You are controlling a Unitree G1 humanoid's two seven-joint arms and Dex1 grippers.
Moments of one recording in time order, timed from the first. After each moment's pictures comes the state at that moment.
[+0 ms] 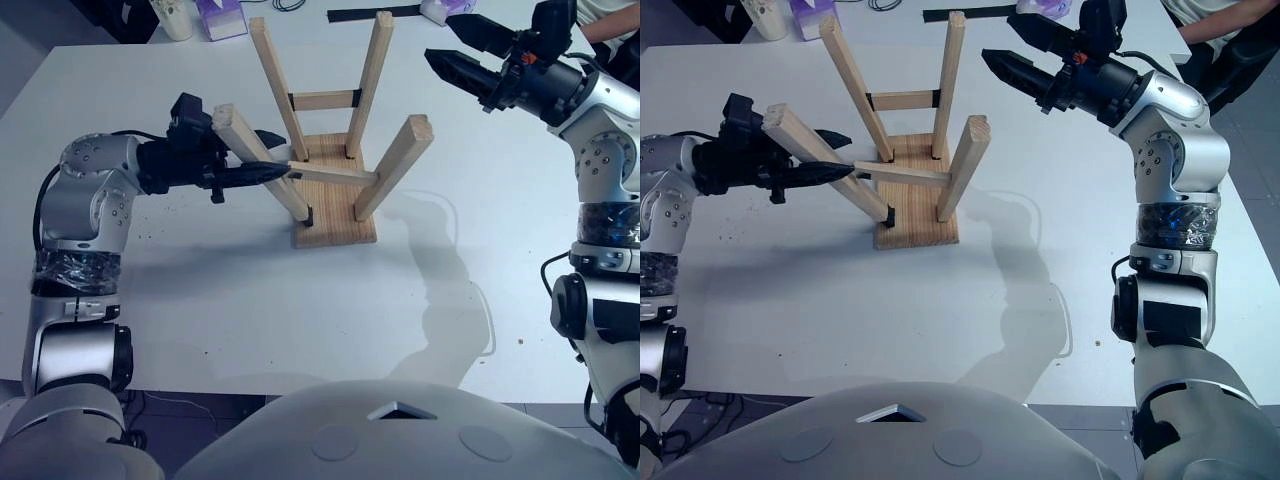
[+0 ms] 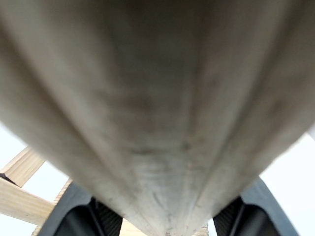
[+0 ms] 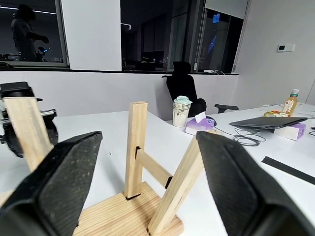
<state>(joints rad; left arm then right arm) -0.47 0.74 0.00 0.14 -0.59 0.28 -1.36 -0.69 -0.51 -0.11 0.19 0.55 0.43 1.02</state>
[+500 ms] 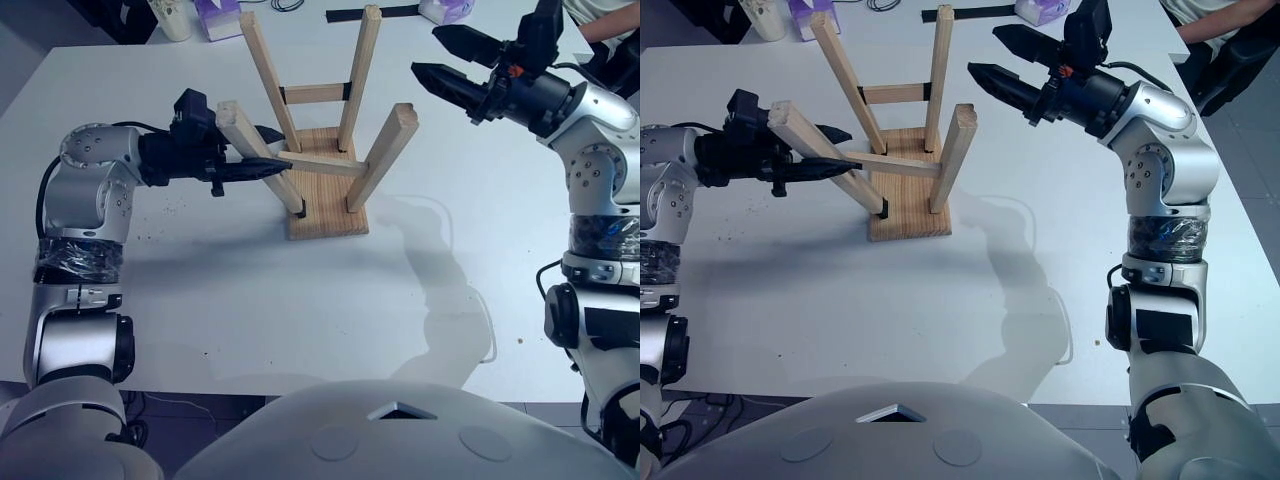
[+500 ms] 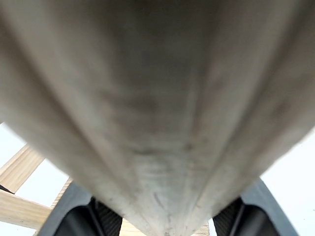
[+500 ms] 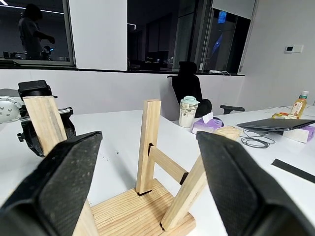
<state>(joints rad) -0.50 0.74 -0.02 0.20 -0.56 0.23 -1.39 -0.63 -0.48 -0.10 0.06 0.55 0.48 0.99</state>
